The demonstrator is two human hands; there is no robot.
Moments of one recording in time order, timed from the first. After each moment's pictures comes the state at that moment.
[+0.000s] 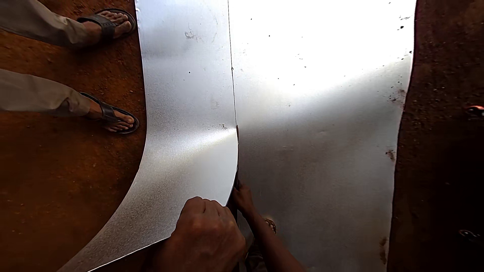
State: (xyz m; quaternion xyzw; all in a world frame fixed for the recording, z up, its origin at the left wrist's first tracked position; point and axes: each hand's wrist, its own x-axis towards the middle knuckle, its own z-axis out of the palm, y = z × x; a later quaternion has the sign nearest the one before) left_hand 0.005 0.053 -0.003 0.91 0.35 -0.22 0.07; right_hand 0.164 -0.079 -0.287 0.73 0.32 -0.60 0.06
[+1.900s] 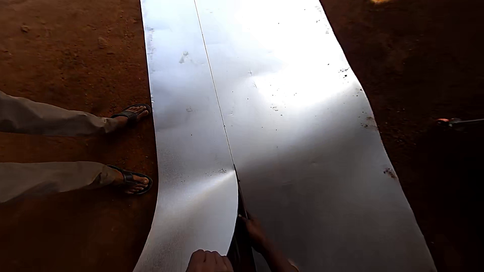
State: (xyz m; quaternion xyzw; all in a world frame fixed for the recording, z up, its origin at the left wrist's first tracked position) left_hand 0.010 0.066 0.030 0.87 0.37 -0.26 0.18; right_hand 0.171 -0.041 -0.286 0.71 0.12 -0.68 -0.13
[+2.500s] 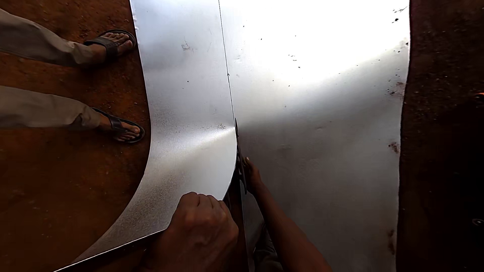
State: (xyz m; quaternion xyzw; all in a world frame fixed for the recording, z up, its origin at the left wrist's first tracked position) left_hand 0.007 0.077 0.011 0.91 0.34 -0.23 0.05; right_hand 0.188 -0.028 -0.316 0.62 0.01 -0.73 -0.29
